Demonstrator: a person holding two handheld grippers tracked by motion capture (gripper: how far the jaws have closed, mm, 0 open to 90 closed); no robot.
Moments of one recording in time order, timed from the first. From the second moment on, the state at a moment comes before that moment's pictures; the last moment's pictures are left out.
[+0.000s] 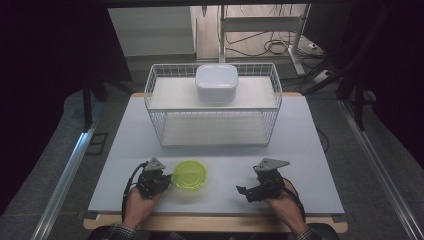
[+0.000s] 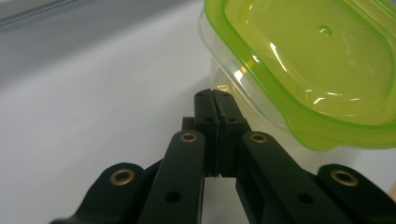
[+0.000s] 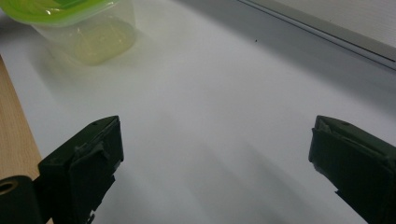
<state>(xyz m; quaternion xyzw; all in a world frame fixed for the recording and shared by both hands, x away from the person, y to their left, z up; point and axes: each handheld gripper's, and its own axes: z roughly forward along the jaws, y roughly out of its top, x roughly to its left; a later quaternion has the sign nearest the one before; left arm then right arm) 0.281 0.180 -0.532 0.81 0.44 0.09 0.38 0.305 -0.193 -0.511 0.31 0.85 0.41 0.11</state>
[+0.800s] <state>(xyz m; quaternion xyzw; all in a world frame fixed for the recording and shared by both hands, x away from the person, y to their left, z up) 0.271 0.120 -0.535 0.84 0.37 0.06 0.39 0.305 -0.192 -0.512 0.32 0.85 0.40 0.10</state>
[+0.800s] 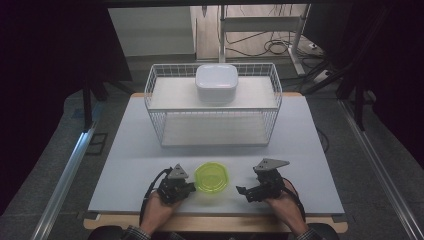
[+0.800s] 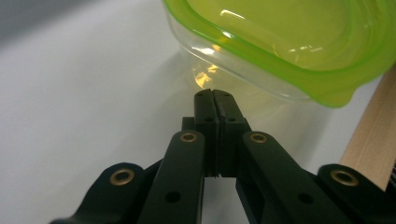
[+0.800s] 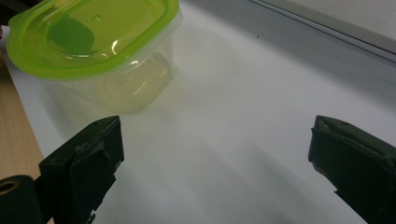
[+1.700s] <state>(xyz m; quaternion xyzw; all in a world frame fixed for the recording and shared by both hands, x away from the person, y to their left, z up) 0.244 0.162 -0.518 0.82 0.37 0.14 0.41 0.304 -0.195 -0.508 0.33 0.85 0.40 0.10</state>
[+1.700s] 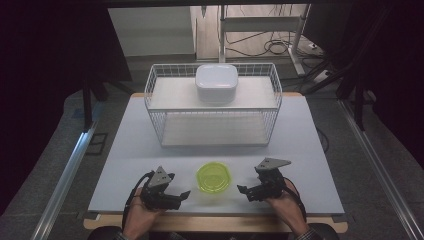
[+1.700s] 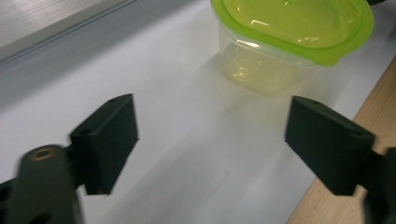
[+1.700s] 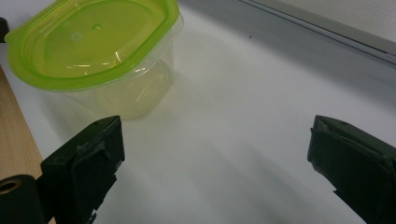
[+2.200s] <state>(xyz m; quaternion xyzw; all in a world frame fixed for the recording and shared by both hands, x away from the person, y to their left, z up) 0.235 0.173 -0.522 0.81 0.37 0.14 0.43 0.305 -0.195 -0.510 0.33 0.85 0.40 0.10</state>
